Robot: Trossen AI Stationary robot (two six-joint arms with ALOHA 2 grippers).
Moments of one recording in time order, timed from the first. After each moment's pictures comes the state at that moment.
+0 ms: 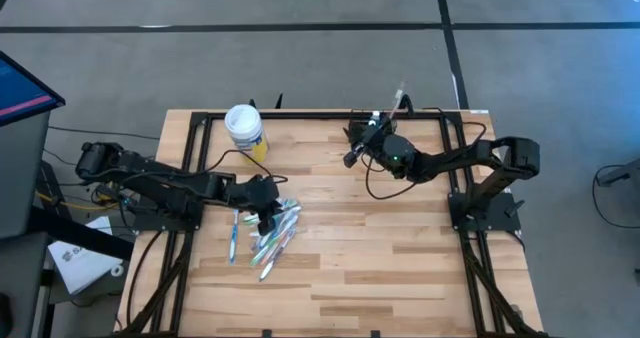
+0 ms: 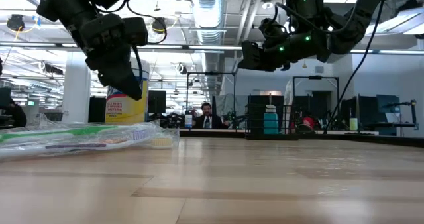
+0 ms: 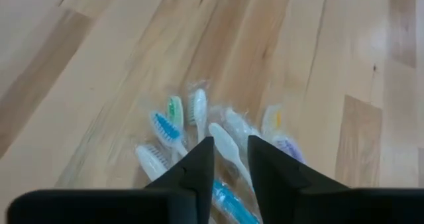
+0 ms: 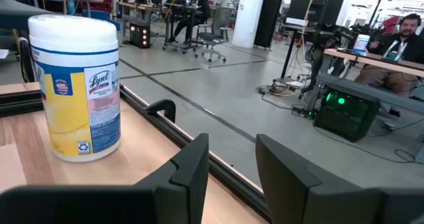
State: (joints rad) left arm -0.09 1.24 0.59 -0.20 -0.17 -0.45; right arm -0.26 1.59 0.63 0.90 0.52 -0.09
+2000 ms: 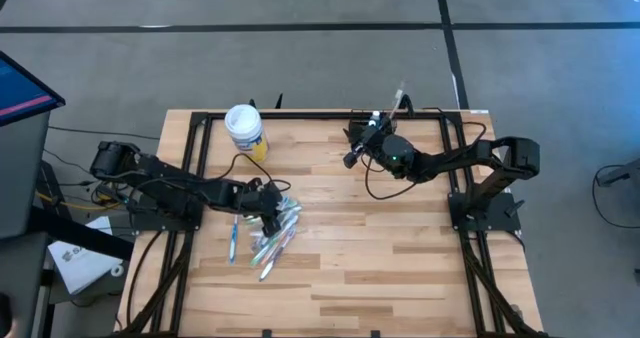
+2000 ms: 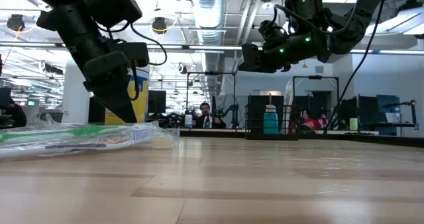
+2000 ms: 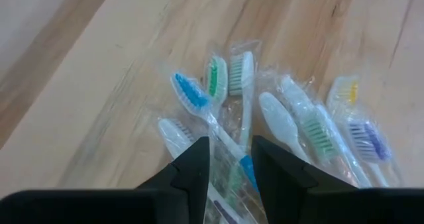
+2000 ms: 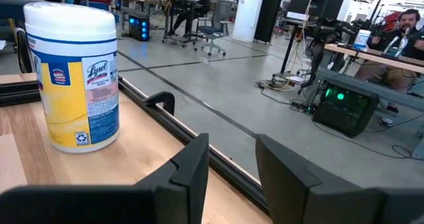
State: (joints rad) left arm -0.13 1.39 0.59 -0.21 -0.29 -0.51; right arm -0.26 1.59 0.63 0.87 0.52 -0.09
